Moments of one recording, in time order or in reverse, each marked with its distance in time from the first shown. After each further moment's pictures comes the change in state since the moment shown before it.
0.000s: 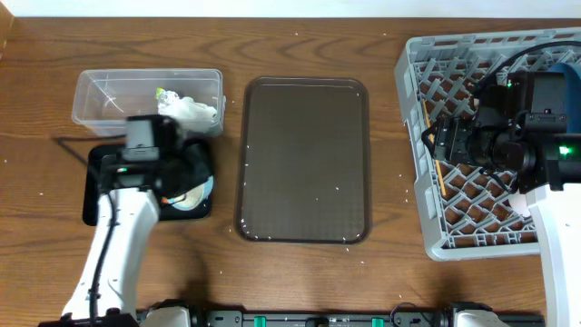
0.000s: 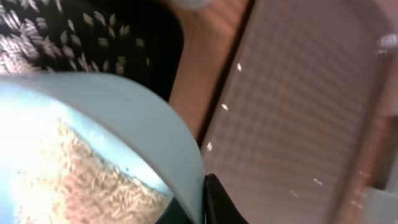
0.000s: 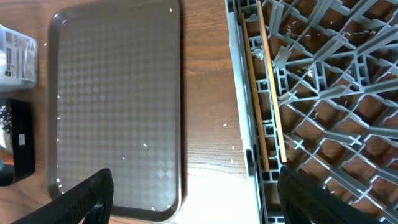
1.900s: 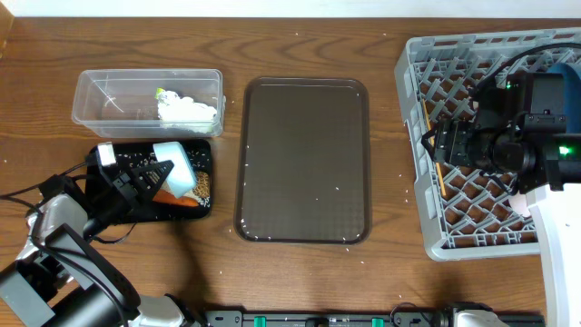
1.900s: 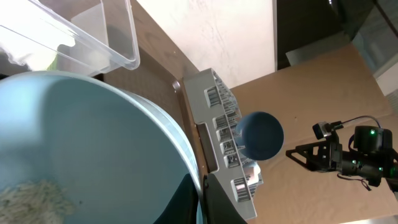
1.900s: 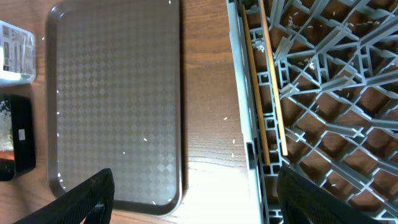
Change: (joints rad) left arm 0.608 0.314 -0.068 -0.138 1.114 0.919; right arm 0.000 0.000 0.000 -0.022 -0.003 0.001
